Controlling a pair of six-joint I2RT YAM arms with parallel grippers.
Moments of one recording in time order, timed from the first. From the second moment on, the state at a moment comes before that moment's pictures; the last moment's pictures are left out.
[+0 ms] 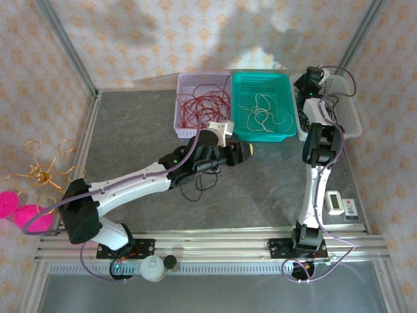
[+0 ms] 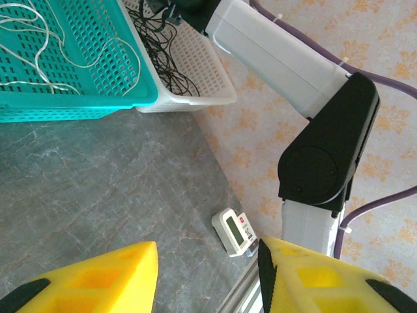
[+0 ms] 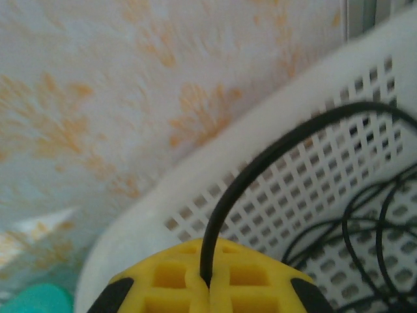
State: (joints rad) left arm -0.91 1.47 1.15 0.03 0.07 -0.84; right arm -0.15 2.52 2.18 -0.09 0.15 0.54
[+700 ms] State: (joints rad) left arm -0.92 1.46 1.13 0.03 0.04 -0.83; right arm -0.17 2.13 1.67 -0.07 0.12 0.58
